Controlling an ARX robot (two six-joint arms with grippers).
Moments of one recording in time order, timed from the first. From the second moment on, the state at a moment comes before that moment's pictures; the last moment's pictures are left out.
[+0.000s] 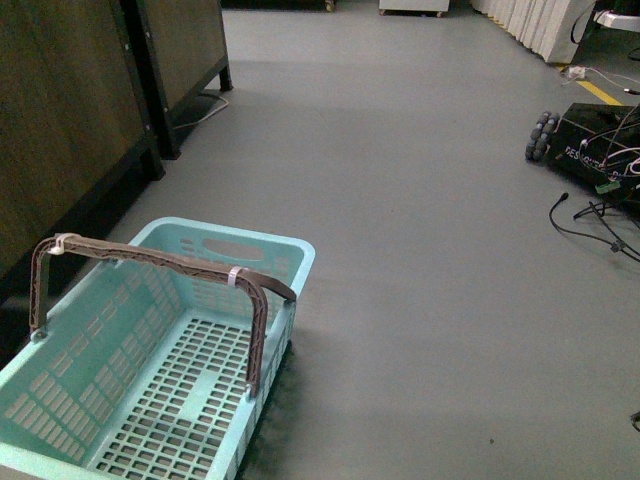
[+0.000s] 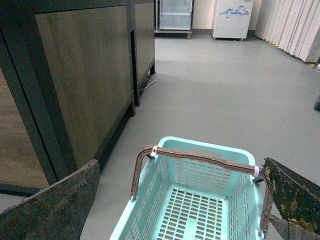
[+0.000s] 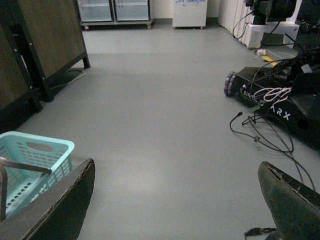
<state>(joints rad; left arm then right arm) 0.00 0.01 0.02 0.00 0.00 -0.01 0.00 0.00 0.02 0.00 0.00 0.00</state>
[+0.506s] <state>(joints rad) -0.02 0.06 0.06 -0.11 -0.09 -0.07 0.00 0.00 0.02 0.00 0.00 0.00</state>
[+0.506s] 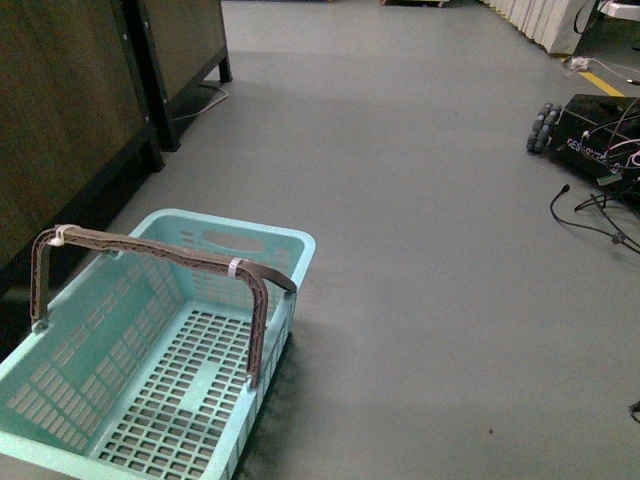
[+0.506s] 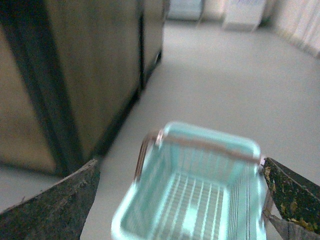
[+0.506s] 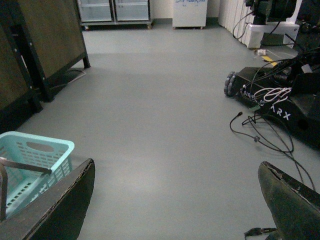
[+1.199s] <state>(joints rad) 0.05 1.69 0.59 0.50 0.02 -0.82 0.00 0.00 0.02 0.00 0.00 0.00</state>
